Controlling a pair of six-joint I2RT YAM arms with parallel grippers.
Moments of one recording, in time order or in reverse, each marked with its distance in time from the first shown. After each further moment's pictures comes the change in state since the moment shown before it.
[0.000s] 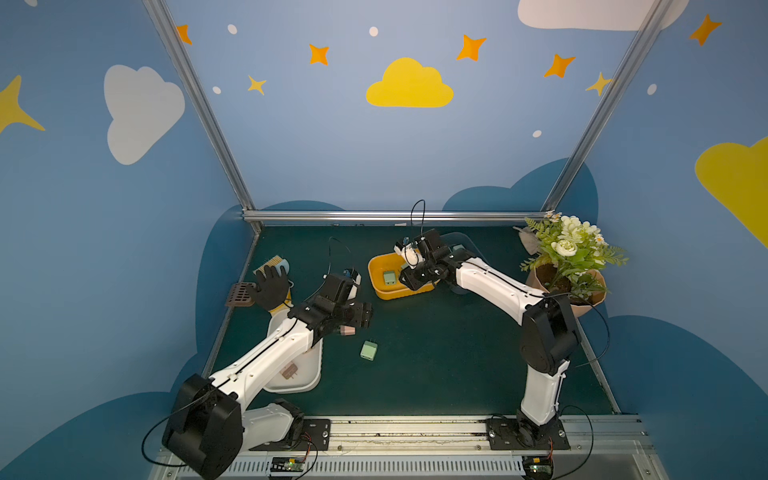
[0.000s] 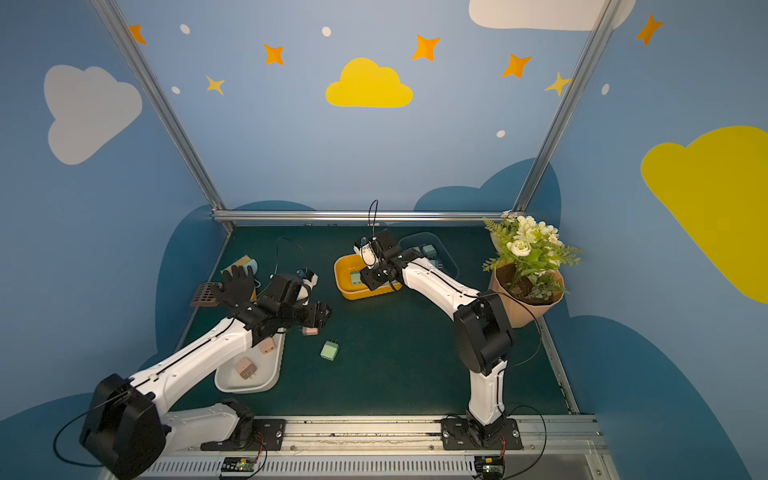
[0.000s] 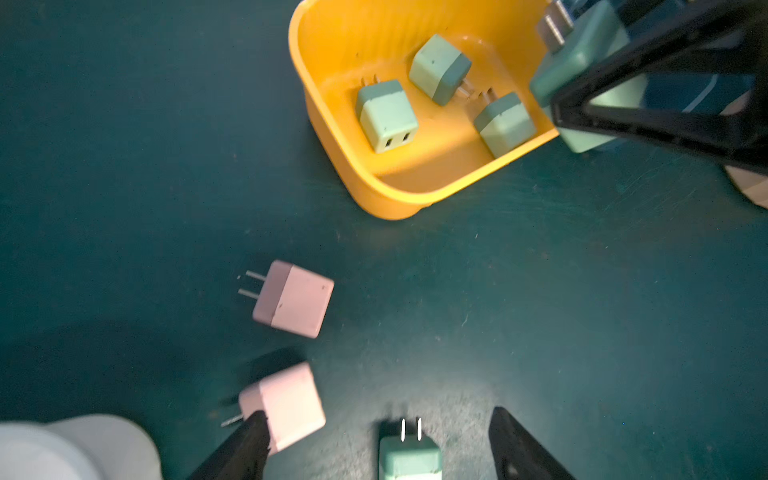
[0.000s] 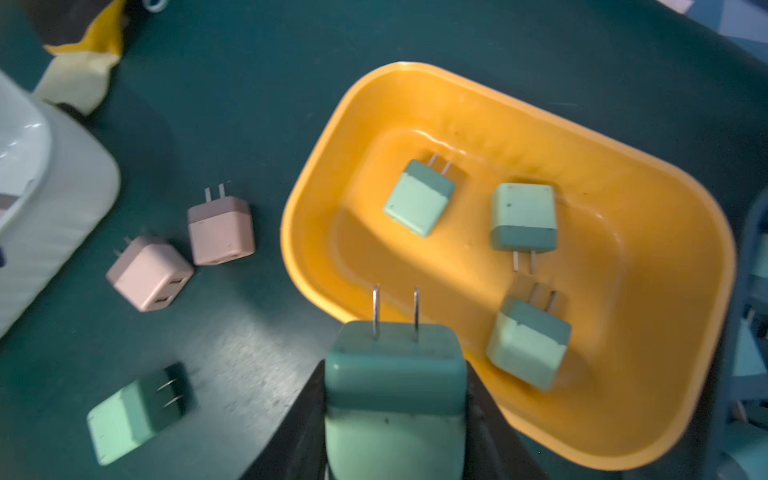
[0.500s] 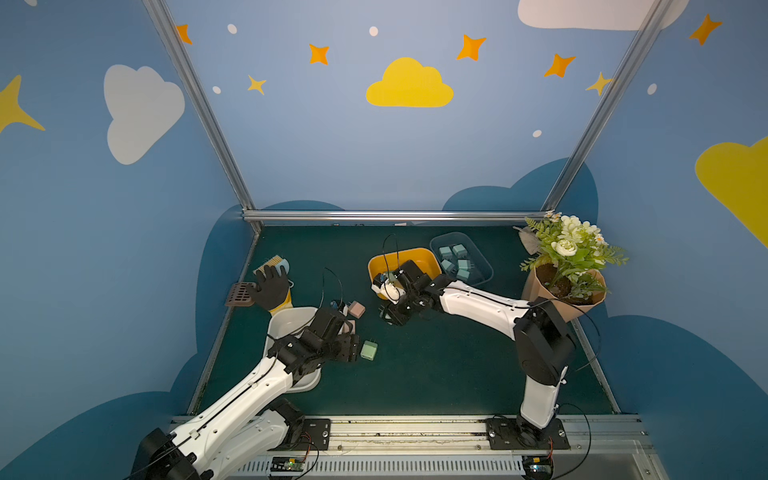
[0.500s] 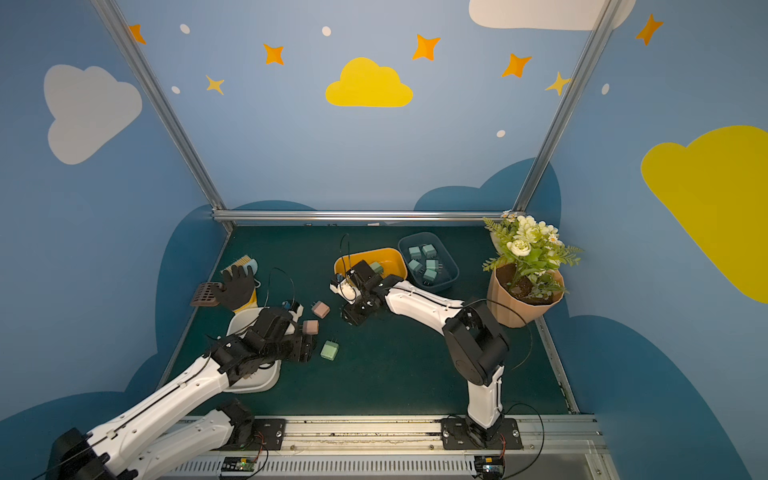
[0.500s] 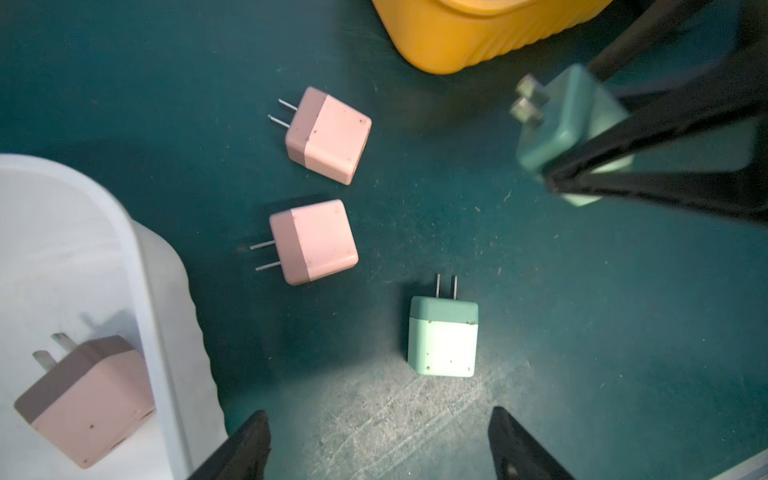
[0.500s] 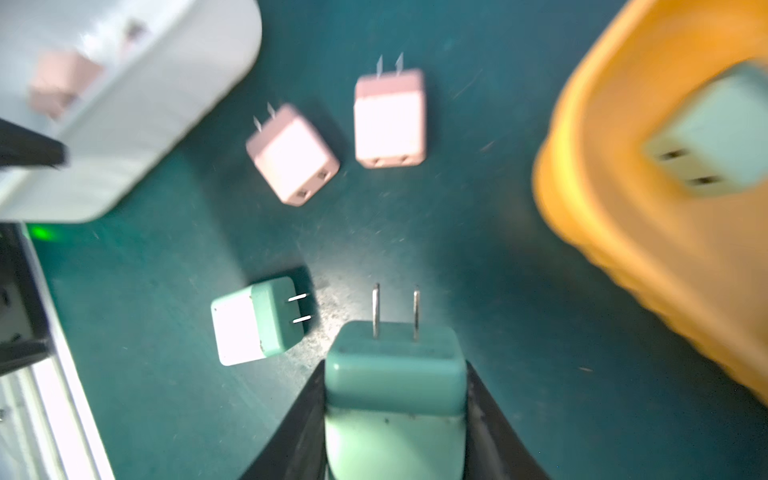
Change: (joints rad) left arm -0.101 -0.366 -0.251 -0.193 -0.122 -0.109; right arm 0.192 -0.090 -0.224 0.065 -0.137 -0.018
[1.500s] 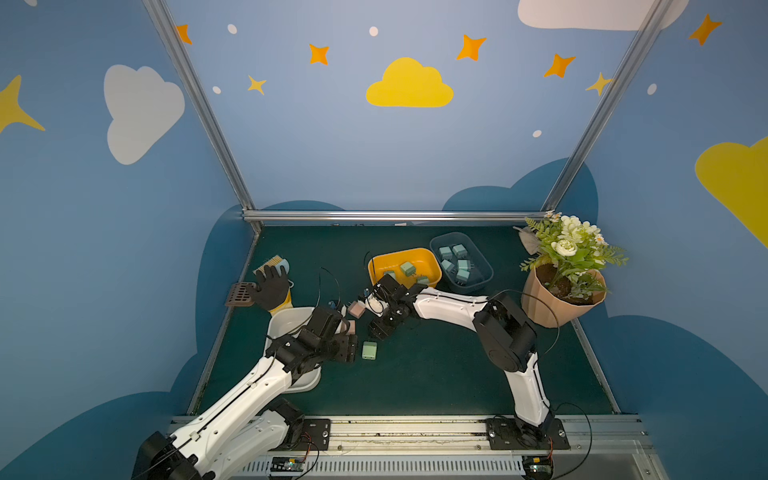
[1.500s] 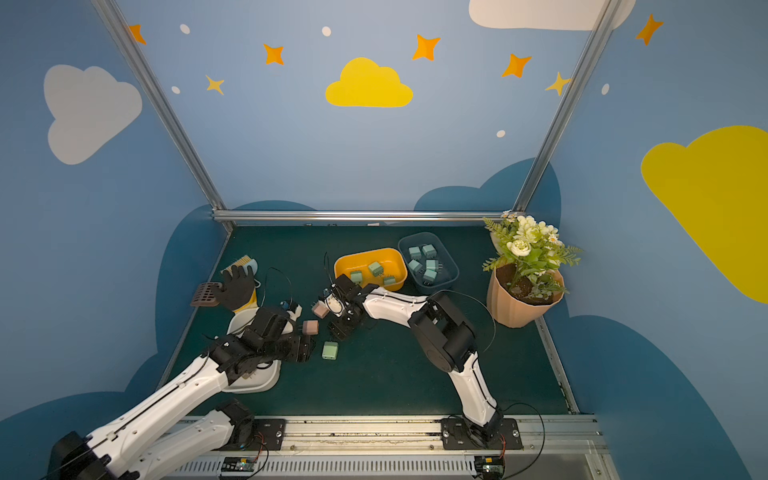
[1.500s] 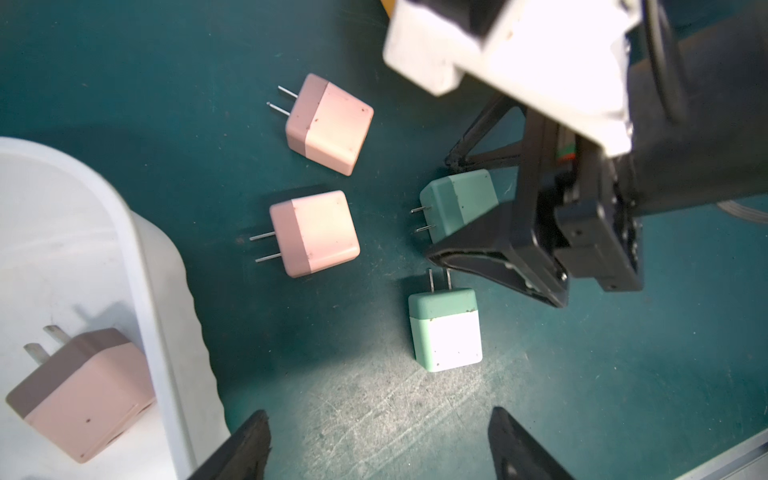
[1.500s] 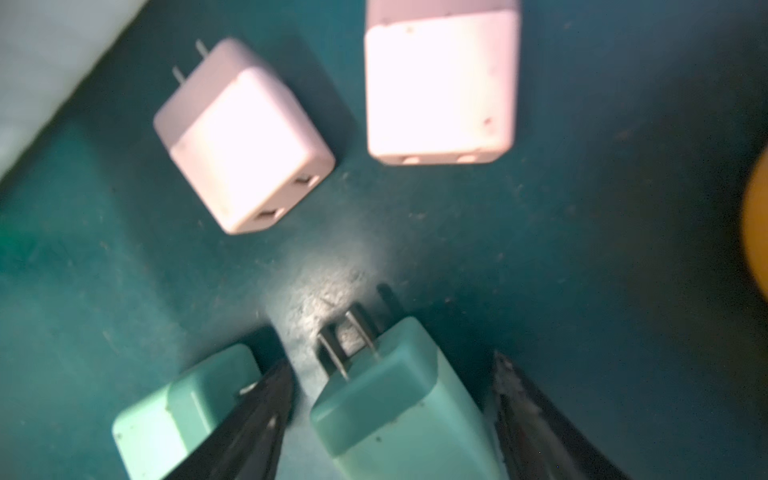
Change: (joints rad) left arm 0.018 -0.002 0.001 -0.040 0.042 -0.007; right arm 0.102 0.261 0.100 0.012 0.033 0.002
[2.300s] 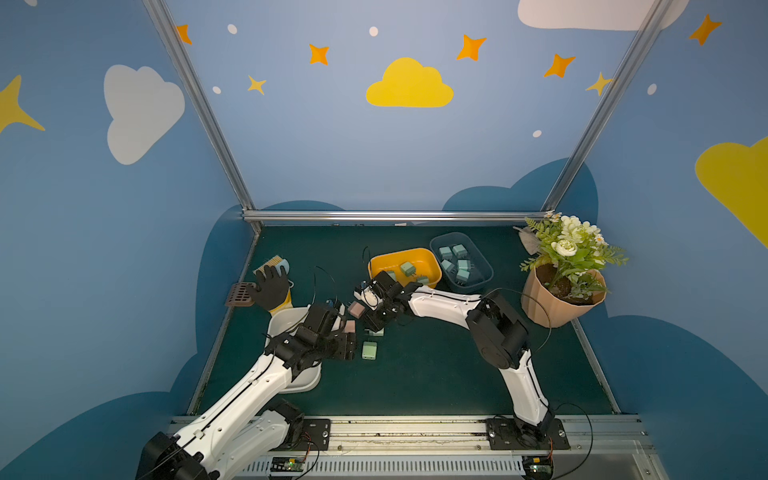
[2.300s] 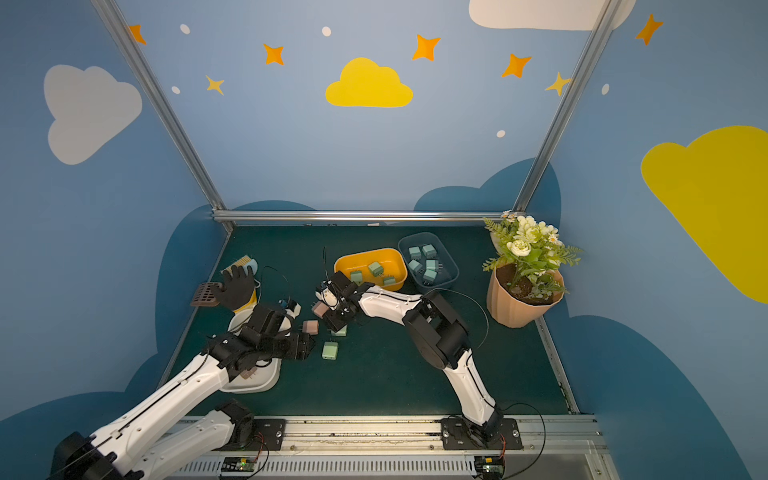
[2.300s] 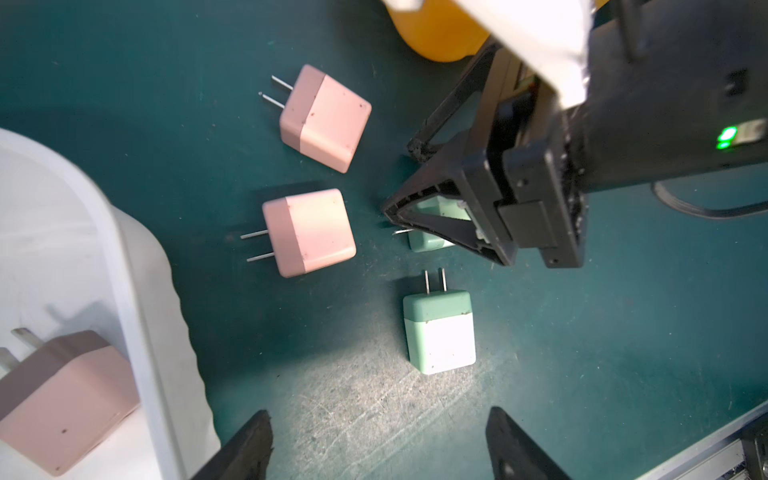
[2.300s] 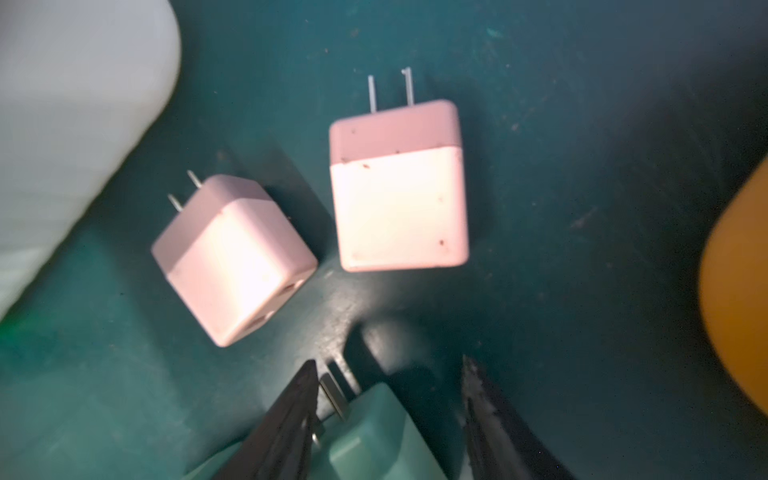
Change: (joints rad) left arm 0.061 0.001 0.000 0.013 0.081 0.020; right arm -0.002 0.064 0.079 0.069 0.025 0.119
